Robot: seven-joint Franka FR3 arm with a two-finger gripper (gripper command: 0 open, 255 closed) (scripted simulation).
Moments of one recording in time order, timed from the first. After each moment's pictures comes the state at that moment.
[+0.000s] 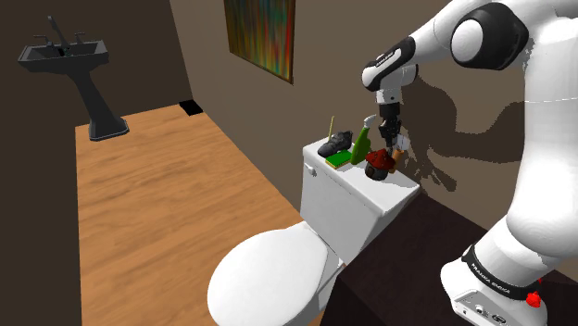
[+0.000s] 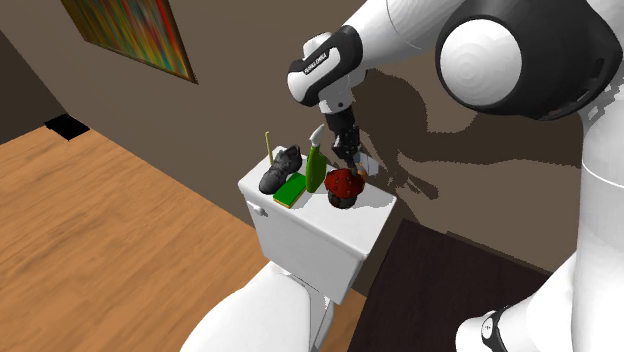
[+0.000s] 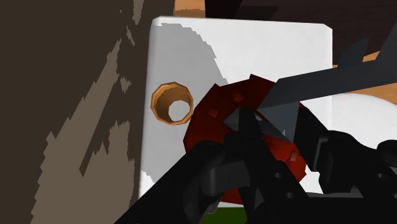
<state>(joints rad) -0.21 0.53 -0.38 -1.77 0.06 1.81 -0.59</state>
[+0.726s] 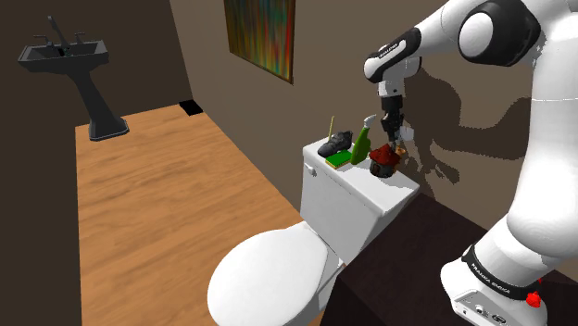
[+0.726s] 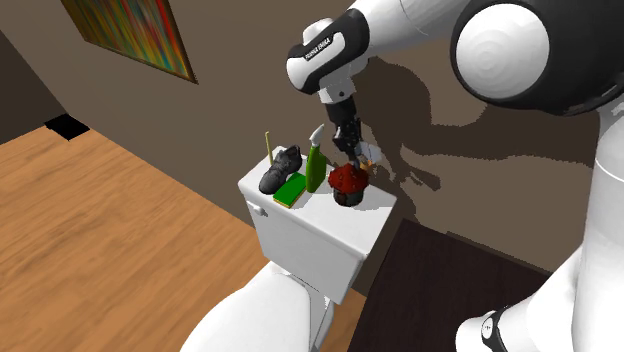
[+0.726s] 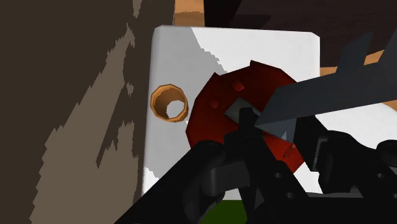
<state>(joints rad) -0.20 0.49 -0.38 -1.76 0.04 1.75 -0.59</state>
